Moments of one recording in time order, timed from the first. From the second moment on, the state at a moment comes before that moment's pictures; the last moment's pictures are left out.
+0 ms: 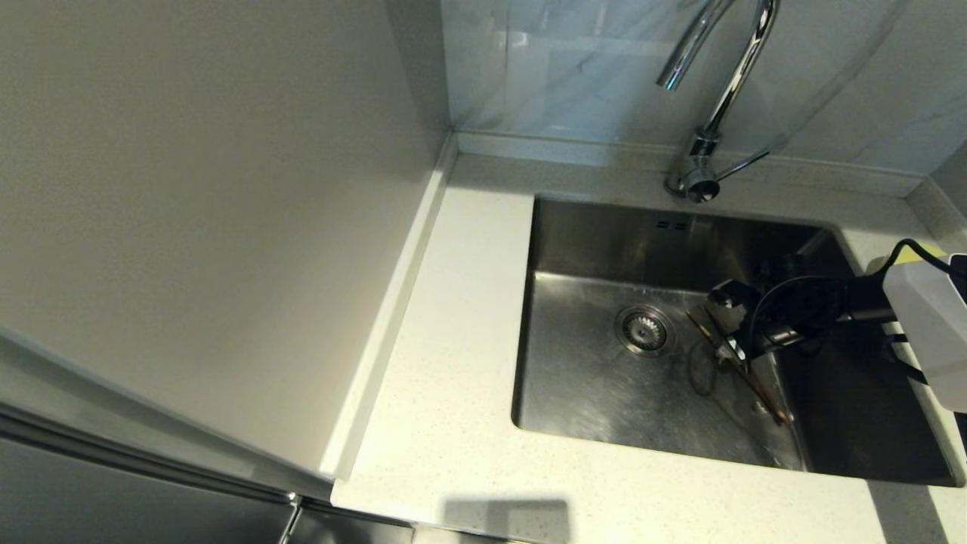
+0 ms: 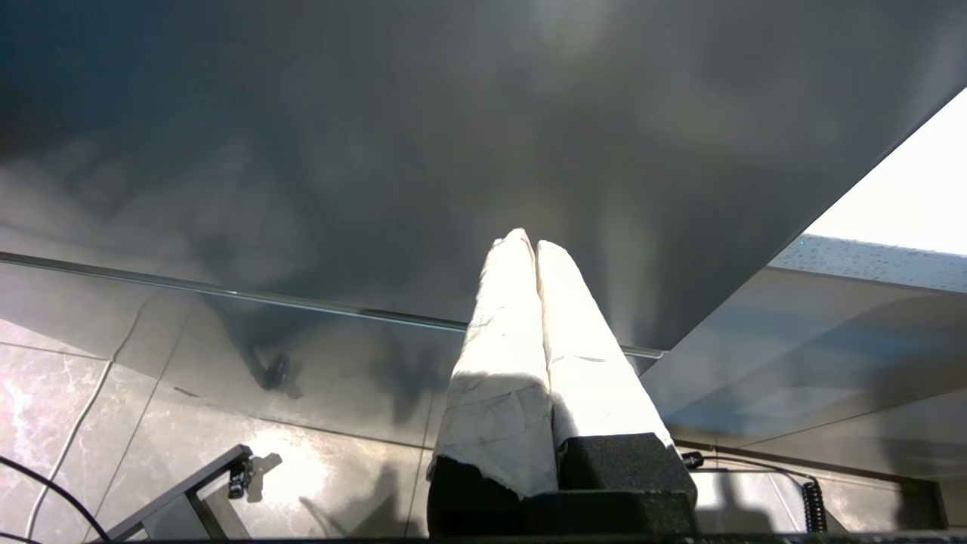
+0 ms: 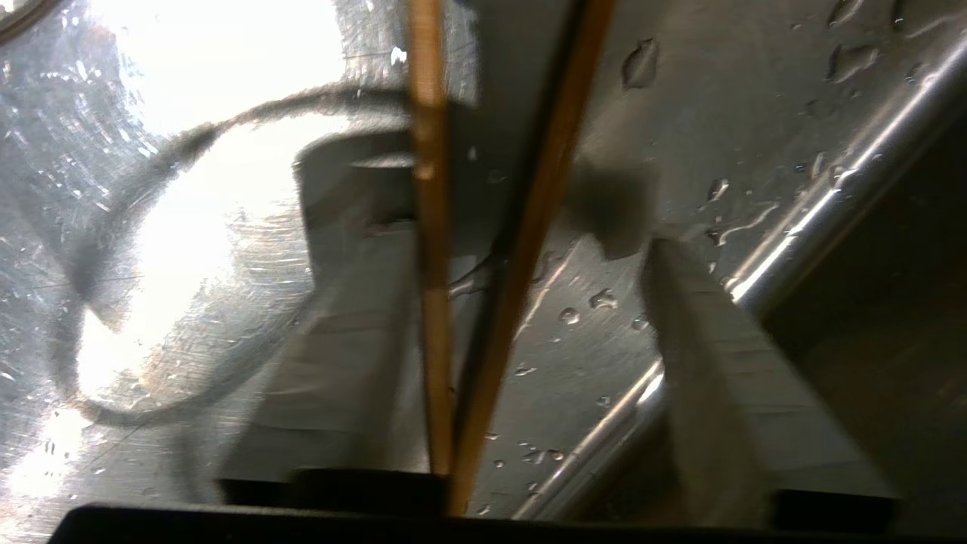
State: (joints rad) left arm 0.00 0.00 0.00 0.00 0.02 -0.02; right arm -0.18 2.53 -1.86 0.22 -0.05 -0.54
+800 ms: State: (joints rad) left arm 0.00 0.00 0.00 0.00 0.02 -0.02; right arm -0.18 2.51 -1.88 0.21 -0.05 -0.54
